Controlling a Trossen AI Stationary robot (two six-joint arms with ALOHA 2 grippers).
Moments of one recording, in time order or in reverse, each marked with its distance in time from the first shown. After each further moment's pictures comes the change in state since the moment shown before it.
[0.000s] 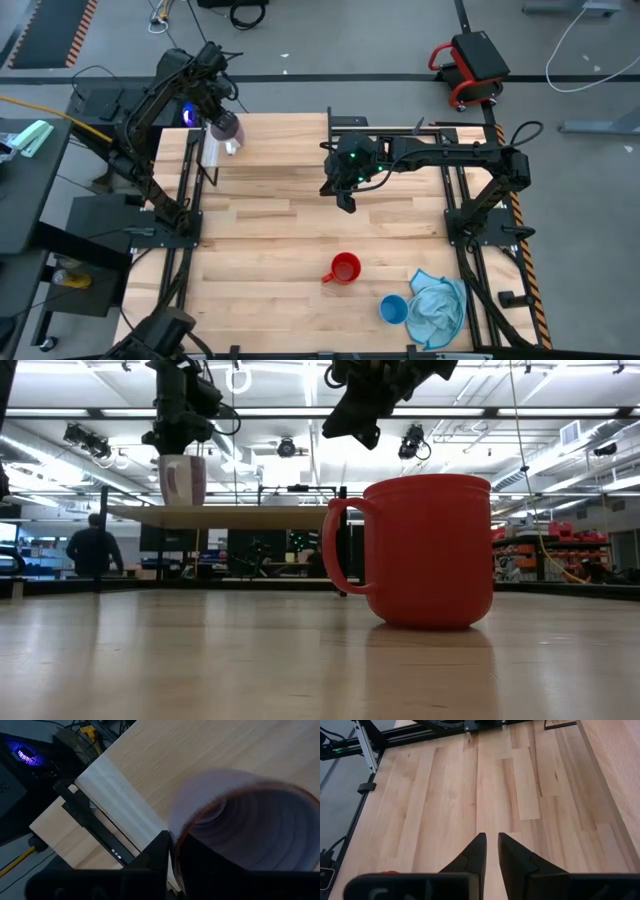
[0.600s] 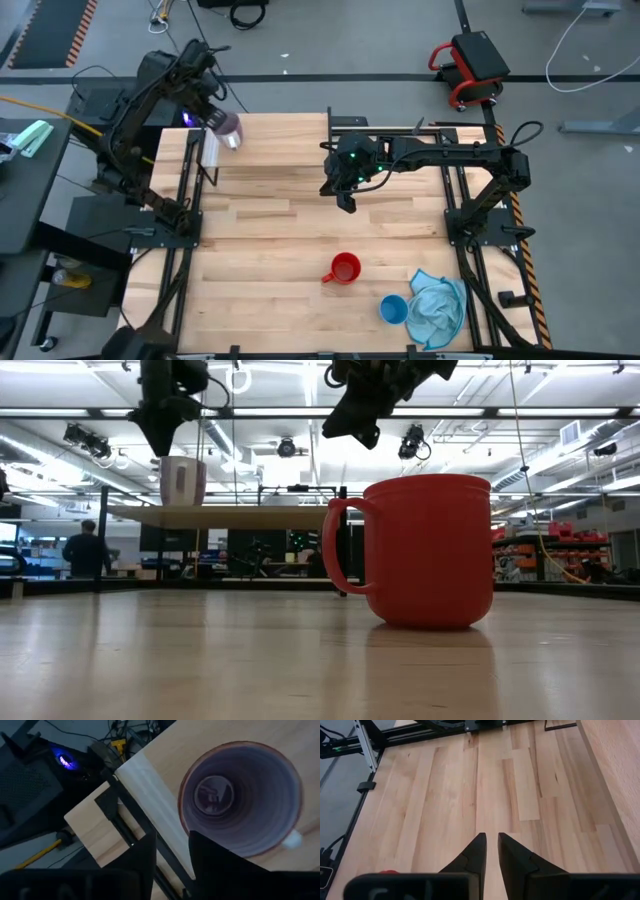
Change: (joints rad) left arm 0.000 -0.123 0.002 0.000 -0.100 -0.053; right arm 0.000 0.000 0.000 0.001 0.000 -0.012
